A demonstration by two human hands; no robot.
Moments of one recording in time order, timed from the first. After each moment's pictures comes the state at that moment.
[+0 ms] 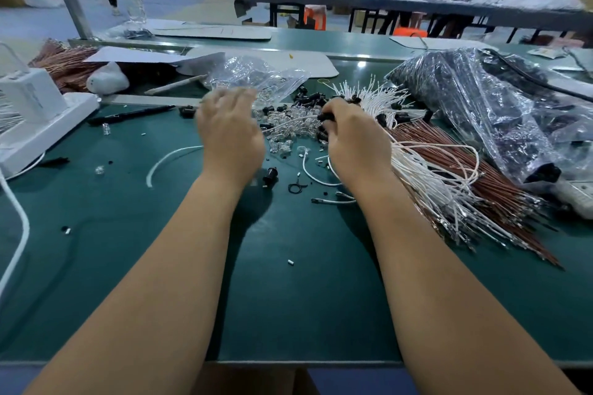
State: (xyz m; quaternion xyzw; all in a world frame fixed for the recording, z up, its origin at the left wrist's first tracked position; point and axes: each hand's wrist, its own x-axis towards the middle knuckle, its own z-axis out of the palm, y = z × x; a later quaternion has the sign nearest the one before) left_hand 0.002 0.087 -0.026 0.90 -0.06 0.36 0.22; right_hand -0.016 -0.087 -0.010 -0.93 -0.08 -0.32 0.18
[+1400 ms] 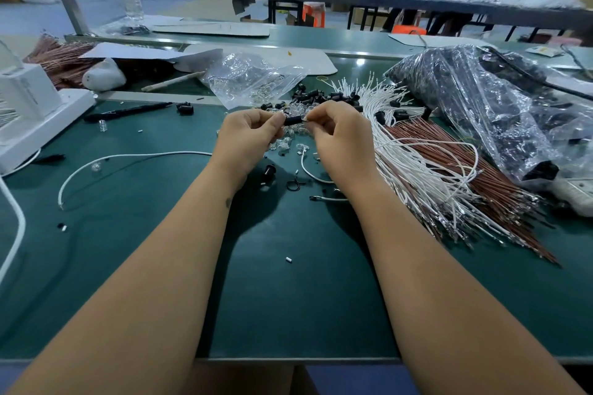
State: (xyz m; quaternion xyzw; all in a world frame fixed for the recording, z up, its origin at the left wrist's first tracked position) left_hand 0.004 0.074 -0.028 0.74 -0.08 0.13 0.65; right_hand -0.012 -0.076 -0.019 -0.85 -0.12 -0.31 0.40
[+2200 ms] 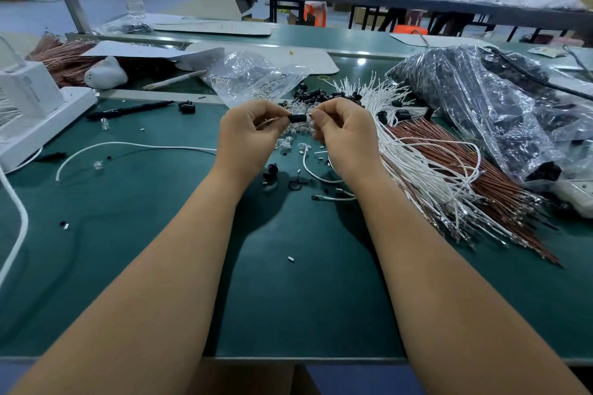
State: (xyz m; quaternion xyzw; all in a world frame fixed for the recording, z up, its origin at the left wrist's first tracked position) left_hand -0.002 0.072 -0.025 0.78 -0.14 0.26 0.56; right_hand -0.017 -0.076 -0.012 -0.80 -0.09 -0.24 0.54
